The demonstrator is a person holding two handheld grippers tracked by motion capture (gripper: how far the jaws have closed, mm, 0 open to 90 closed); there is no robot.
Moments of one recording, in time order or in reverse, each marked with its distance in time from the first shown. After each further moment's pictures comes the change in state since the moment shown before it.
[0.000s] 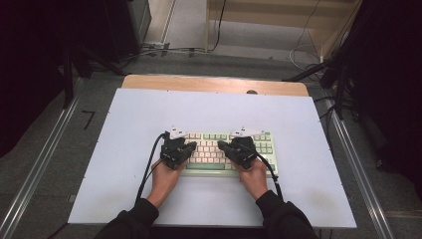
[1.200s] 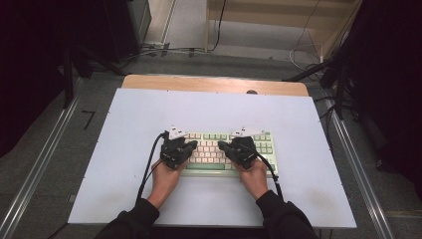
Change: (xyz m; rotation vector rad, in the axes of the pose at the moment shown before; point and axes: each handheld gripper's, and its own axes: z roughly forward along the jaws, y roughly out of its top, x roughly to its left) left arm -0.005 0.004 -0.009 -0.038 -0.009 0.001; right arm -0.001 0.000 0.000 0.004 -0.003 -0.002
